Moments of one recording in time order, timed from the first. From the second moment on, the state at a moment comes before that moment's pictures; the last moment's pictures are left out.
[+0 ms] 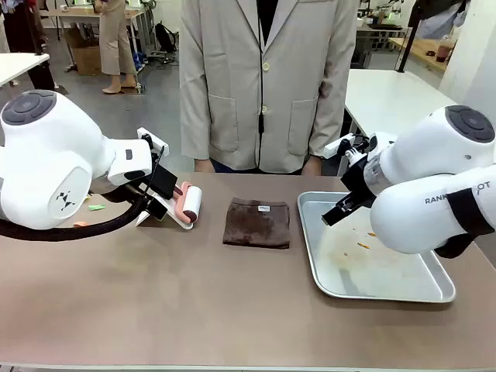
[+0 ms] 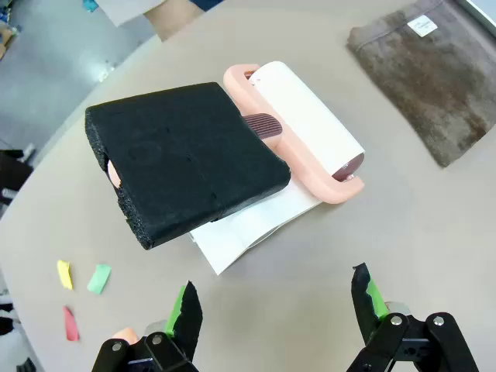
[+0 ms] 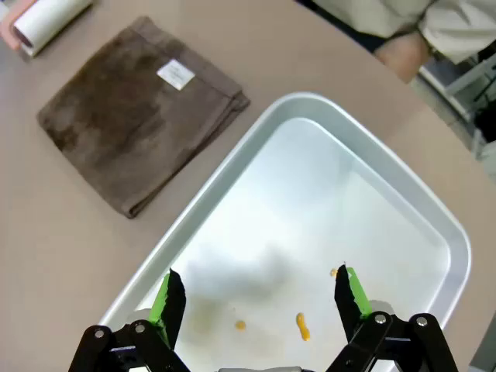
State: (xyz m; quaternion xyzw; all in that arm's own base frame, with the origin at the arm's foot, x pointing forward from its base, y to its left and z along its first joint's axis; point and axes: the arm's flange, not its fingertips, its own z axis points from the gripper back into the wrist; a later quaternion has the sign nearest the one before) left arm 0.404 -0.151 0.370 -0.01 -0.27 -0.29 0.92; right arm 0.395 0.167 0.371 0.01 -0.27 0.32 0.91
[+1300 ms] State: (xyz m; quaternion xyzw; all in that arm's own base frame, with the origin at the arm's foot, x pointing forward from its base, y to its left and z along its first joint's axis) left arm 0.404 -0.151 0.370 -0.01 -0.27 -0.29 0.92; right arm 0.395 0.167 0.371 0.01 -0.27 0.32 0.91
